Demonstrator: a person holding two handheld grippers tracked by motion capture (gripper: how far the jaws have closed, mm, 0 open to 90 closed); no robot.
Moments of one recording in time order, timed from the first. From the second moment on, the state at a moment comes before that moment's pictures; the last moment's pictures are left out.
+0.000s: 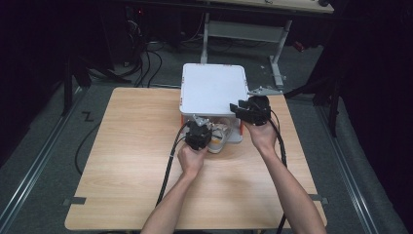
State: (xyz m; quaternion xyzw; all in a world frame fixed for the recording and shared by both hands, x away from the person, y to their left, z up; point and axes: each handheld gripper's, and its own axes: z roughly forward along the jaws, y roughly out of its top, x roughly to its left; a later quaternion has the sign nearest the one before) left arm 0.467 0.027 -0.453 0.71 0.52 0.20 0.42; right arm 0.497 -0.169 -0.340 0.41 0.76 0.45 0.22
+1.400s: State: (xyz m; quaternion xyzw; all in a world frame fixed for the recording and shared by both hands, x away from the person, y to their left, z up) left arm 0.470 0.032 -0.449 0.70 0.54 0.18 0.43; right arm 0.513 -0.156 -0.347 0.40 0.79 0.40 0.24
